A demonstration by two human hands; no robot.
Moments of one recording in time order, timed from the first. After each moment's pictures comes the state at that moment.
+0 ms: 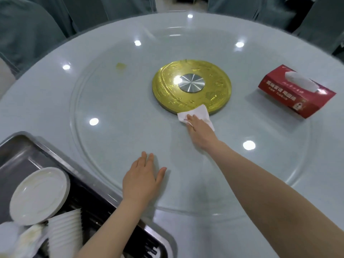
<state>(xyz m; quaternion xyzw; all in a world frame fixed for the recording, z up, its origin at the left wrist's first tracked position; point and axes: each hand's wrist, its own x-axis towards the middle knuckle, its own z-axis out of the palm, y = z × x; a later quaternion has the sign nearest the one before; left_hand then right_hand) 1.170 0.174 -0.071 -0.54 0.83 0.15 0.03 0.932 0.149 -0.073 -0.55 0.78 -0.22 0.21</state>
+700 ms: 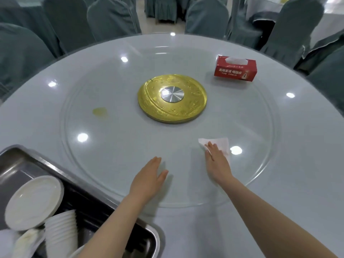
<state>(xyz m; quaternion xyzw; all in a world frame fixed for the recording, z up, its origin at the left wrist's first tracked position) 1.141 0.197 -0.055 -0.43 0.85 0.30 -0.01 0.917 0.294 -0.077 -0.37 0.86 -0.26 0.22</state>
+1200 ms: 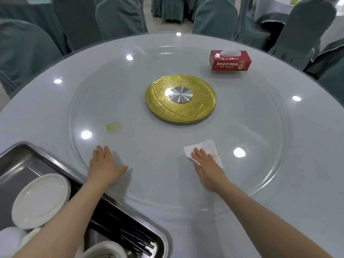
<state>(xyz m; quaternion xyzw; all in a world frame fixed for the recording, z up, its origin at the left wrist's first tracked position) 1.232 0.092 -0.059 -0.60 0.78 0.15 0.10 0.944 0.273 -0.097 -0.56 0.78 -0.14 0.21</state>
